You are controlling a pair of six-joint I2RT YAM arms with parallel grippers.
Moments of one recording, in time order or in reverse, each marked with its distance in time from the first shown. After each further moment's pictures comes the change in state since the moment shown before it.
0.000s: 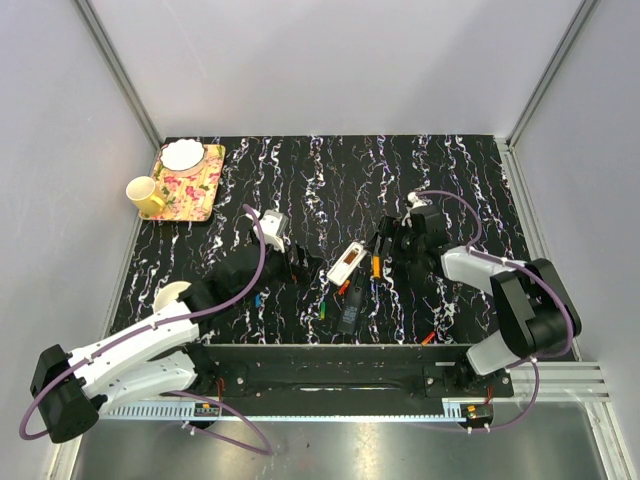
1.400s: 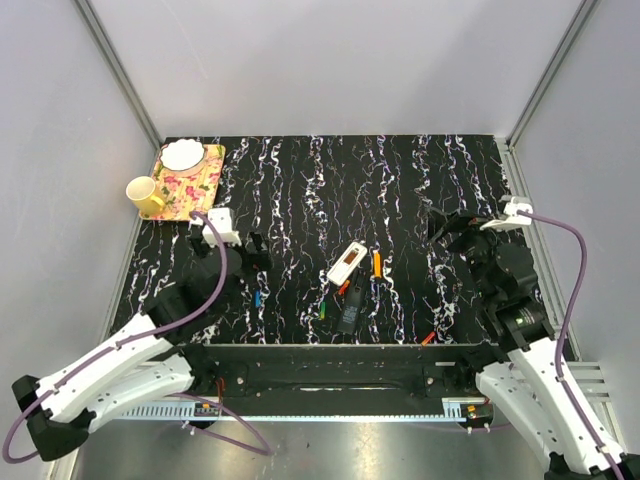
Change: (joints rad) left arm -0.001 -0.160 0.113 -0.409 -0.546 -0.093; right arm 0.000 -0.980 -0.034 -0.171 0.419 -0.168
